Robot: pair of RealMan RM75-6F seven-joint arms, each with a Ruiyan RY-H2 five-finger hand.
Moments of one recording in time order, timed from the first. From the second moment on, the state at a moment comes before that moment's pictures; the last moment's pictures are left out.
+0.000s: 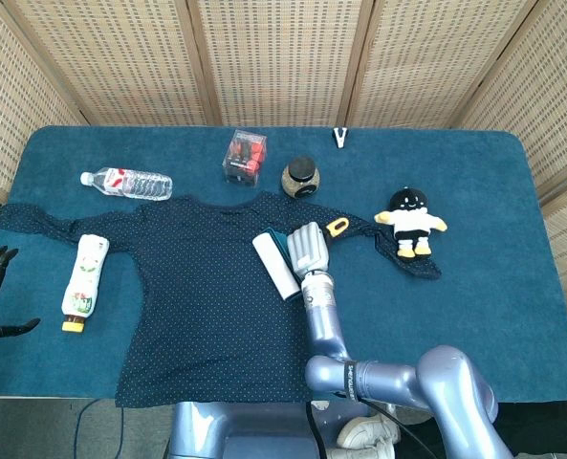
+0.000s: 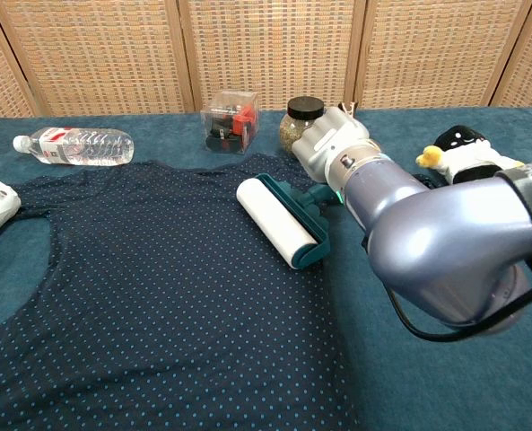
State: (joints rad) left arm -0.18 -1.01 -0.09 -1.68 1.26 1.26 -0.06; right arm 1.17 -1.97 0.27 -1.14 -0.48 1.22 -1.47
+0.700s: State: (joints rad) left arm -0.13 -0.99 -0.05 -1.69 1.41 1.36 -0.12; right arm 0.75 -1.38 0.04 -1.75 -1.14 1.43 -0.61
